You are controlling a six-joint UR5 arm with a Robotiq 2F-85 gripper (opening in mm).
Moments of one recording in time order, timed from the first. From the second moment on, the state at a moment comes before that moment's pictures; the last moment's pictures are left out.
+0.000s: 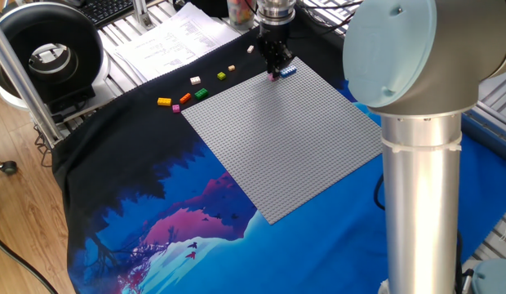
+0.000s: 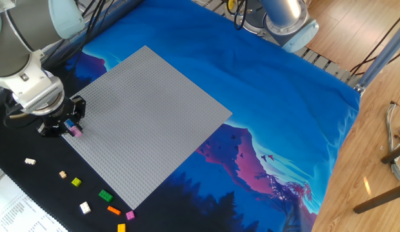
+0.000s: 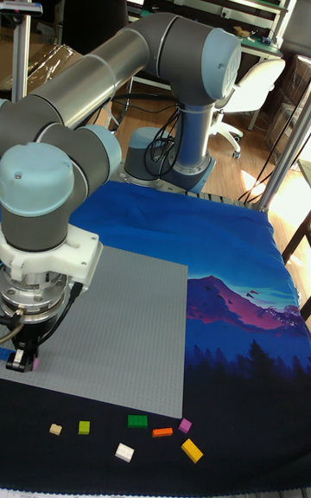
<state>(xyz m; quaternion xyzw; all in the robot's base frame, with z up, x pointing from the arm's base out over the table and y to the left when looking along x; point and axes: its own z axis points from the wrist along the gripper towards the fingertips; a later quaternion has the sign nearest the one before) 0.681 -0.159 0.010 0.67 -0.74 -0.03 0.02</state>
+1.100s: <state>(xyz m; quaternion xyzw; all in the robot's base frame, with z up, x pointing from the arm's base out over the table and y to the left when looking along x) 0.691 -0.159 0.007 0.68 -0.74 -0.02 0.01</state>
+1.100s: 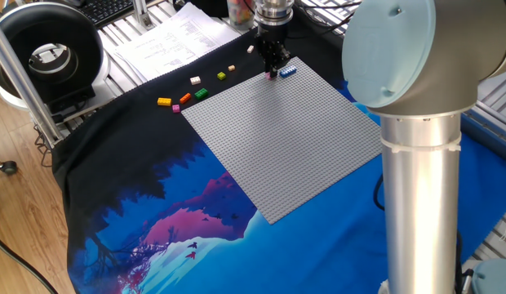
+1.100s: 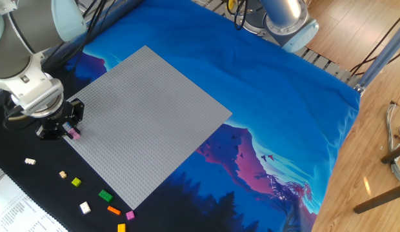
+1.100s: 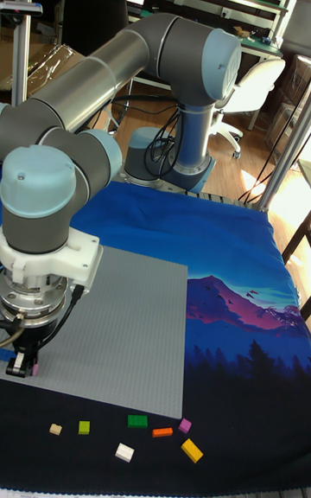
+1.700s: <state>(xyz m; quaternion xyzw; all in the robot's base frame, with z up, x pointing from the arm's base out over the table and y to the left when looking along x) 0.691 -0.159 0.008 0.68 -0.74 -0.02 0.01</state>
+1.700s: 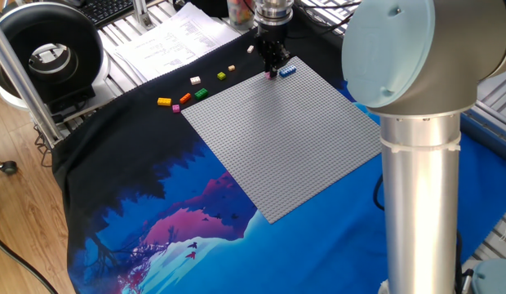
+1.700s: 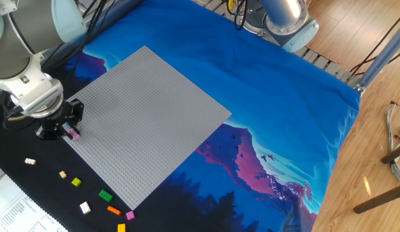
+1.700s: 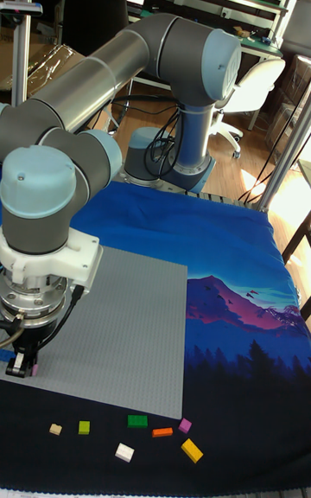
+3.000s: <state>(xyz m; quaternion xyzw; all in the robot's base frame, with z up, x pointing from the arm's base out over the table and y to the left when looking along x) 0.686 -0.159 0.011 0.67 -0.74 -0.03 0.02</state>
